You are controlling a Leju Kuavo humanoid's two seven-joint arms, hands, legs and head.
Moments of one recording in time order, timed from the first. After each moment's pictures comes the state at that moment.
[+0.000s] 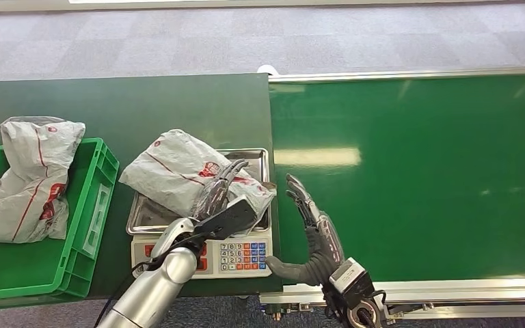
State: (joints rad) left arm -0.41 -0.18 -0.48 -1.07 -0.71 0.14 -0.14; right arm -0.04 0.12 0.38 -1.46 0.28 0.27 -0.60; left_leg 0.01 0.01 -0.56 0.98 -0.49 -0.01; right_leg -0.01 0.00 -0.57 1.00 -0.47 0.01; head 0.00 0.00
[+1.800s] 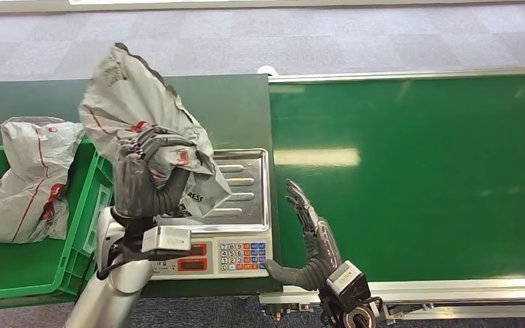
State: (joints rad) left arm -0.33 -0.07 -0.47 -1.68 -0.74 0.49 -0.44; right arm -0.01 0.14 0.38 -1.43 0.28 0.25 -0.60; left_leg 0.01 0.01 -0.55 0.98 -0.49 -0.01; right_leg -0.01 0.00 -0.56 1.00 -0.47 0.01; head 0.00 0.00
